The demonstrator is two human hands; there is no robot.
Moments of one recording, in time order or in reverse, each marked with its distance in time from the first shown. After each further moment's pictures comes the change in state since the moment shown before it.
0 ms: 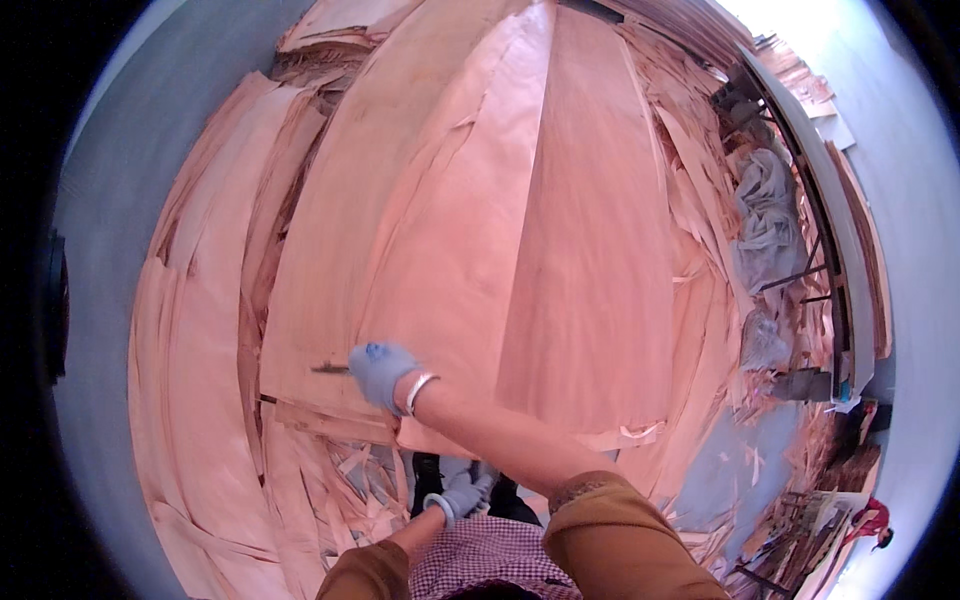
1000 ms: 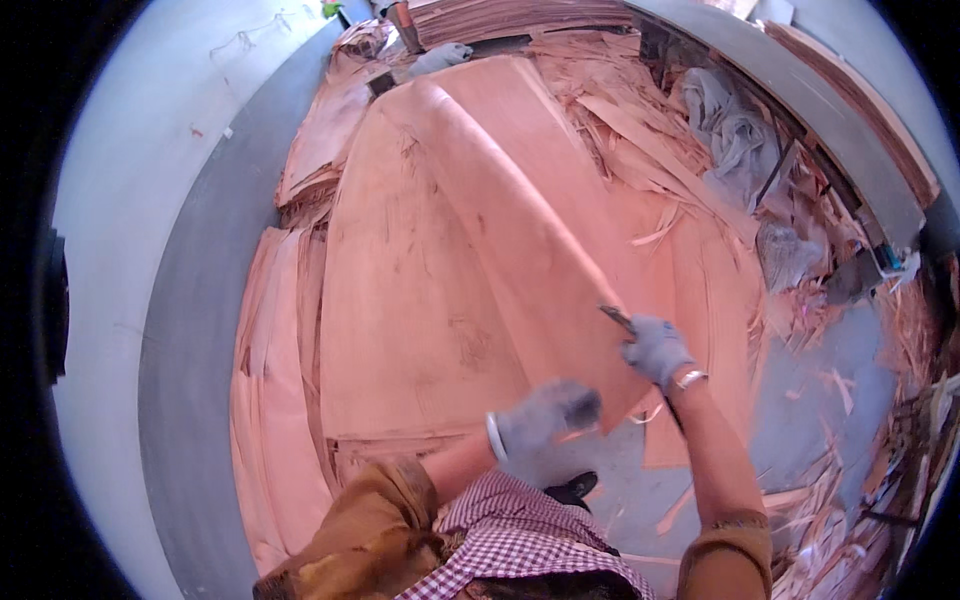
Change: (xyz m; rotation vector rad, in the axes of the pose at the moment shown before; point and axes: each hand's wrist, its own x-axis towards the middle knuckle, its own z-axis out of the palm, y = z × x) left_hand -0.084 0.167 0.376 0.118 -0.634 0.473; right_hand -0.621 0.245 0.059 0.249 0.748 0.783
